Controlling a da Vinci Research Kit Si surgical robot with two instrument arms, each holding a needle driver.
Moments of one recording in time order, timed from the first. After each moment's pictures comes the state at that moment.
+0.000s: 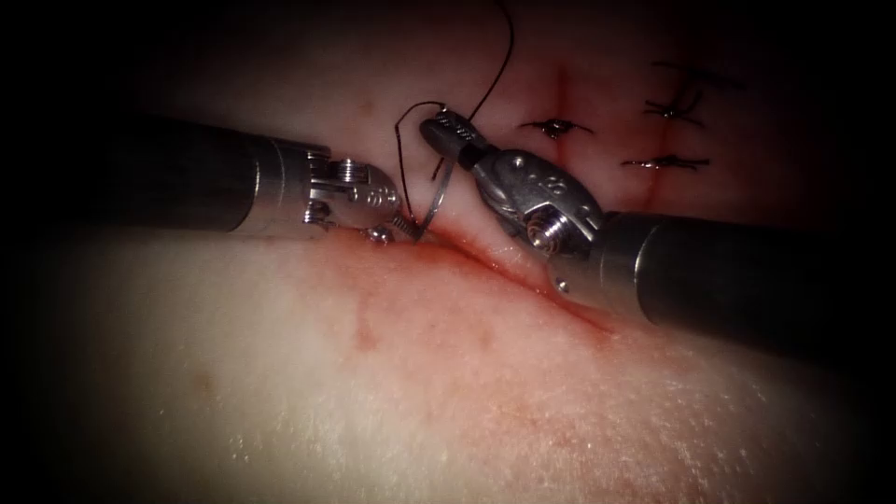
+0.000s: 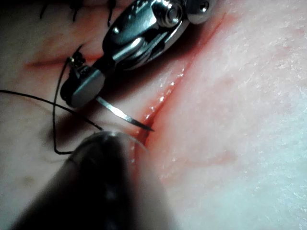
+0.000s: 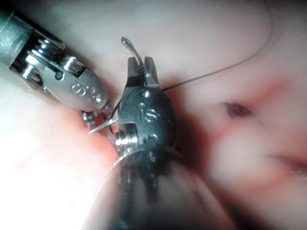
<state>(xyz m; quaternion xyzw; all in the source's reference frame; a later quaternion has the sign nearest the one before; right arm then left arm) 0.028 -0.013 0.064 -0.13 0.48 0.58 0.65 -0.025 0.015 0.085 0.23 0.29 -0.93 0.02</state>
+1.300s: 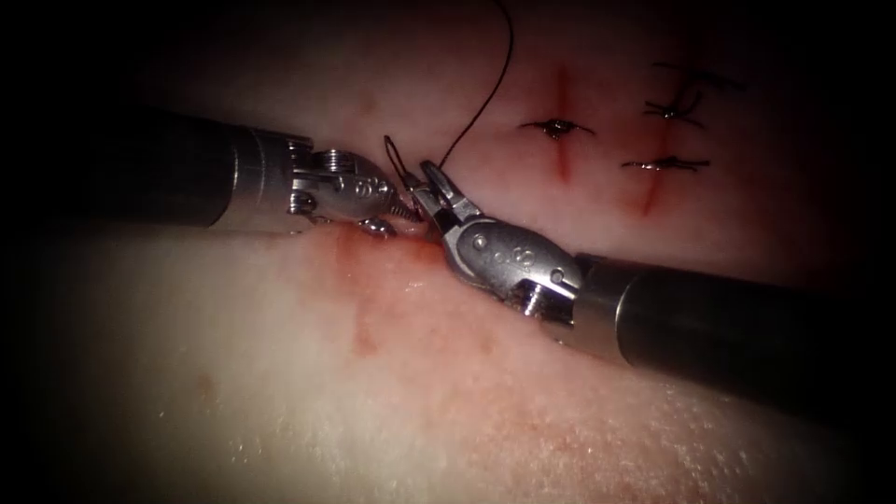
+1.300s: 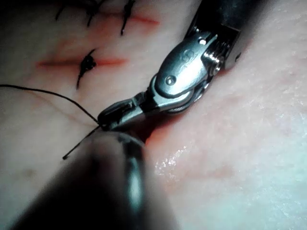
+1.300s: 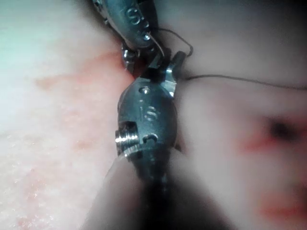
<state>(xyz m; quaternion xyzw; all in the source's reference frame) 0.031 -0.019 0.064 -0.24 0.48 0.48 0.69 -0.025 0.016 0.082 0.29 0.26 -0.92 -0.04</state>
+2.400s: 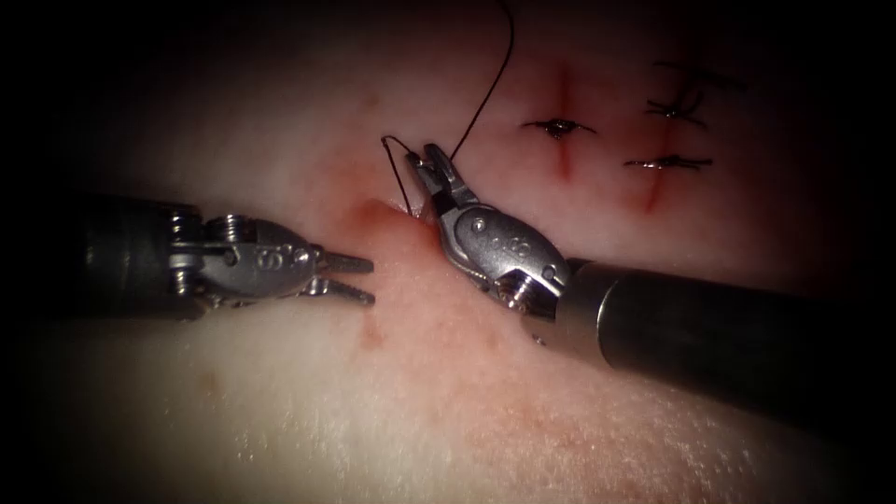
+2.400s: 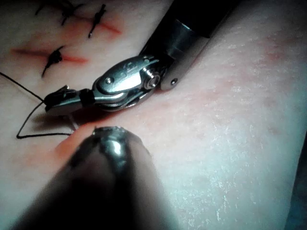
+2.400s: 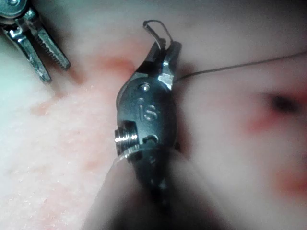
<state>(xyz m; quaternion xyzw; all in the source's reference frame) 0.031 -0.018 0.066 -0.18 0.43 0.58 0.67 -0.022 0.009 0.070 0.35 0.13 -0.91 -0.15</state>
